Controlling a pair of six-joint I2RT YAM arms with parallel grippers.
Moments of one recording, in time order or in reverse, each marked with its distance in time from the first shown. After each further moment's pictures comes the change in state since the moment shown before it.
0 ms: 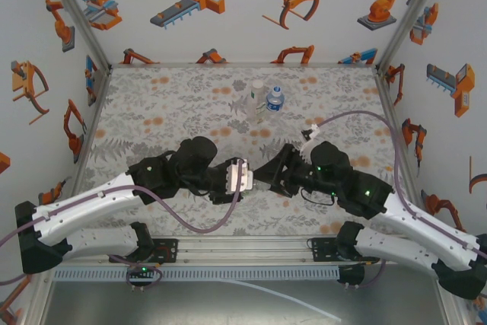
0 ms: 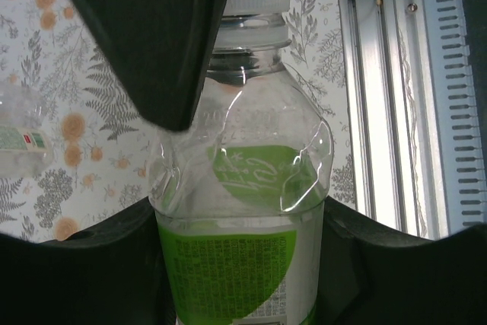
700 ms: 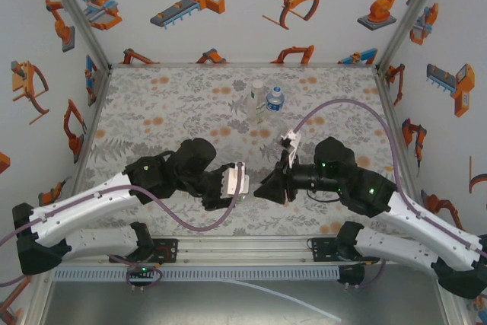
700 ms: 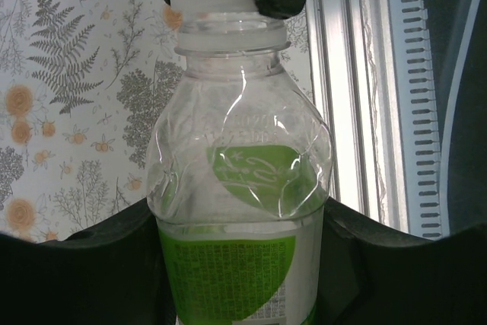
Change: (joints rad) left arm 0.006 -0.010 0.020 -0.150 0.038 -0.018; right arm -0.002 0.000 0.038 0.027 -0.246 -0.814
